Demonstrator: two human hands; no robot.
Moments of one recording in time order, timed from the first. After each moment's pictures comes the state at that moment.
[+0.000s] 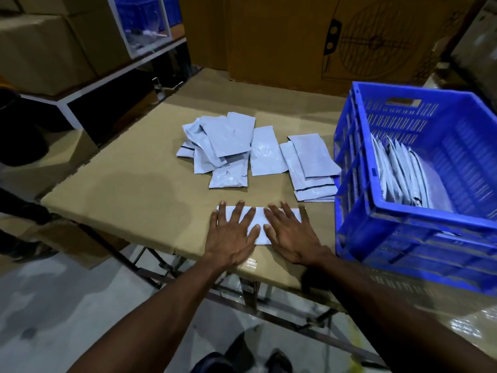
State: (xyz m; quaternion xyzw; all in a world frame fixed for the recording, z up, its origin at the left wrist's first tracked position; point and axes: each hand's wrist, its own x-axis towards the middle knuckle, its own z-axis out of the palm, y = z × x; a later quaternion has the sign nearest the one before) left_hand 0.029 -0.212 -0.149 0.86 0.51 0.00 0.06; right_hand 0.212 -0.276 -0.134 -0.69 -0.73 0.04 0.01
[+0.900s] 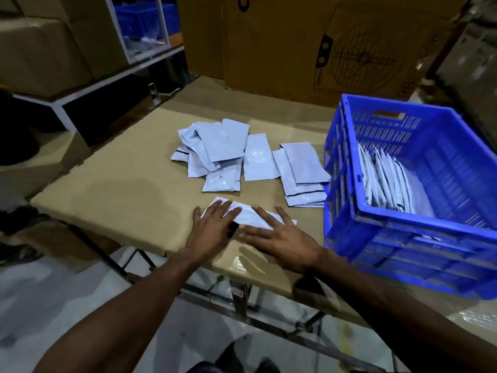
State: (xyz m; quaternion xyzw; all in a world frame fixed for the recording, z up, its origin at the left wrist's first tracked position) left_hand 0.001 -0.179 -0.153 0.89 0.44 0.08 0.02; right_hand 0.226 -0.287 -0.100 -0.45 -0.89 -0.09 -0.02
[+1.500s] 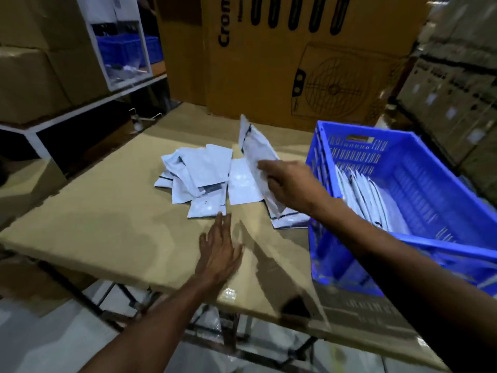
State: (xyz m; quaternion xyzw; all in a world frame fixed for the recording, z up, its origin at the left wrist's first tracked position) left_hand 0.056 -0.189 -0.155 0.85 0.48 0.18 0.15; right_hand 0.254 -0.235 0.052 -0.61 -0.74 -0.08 0.28
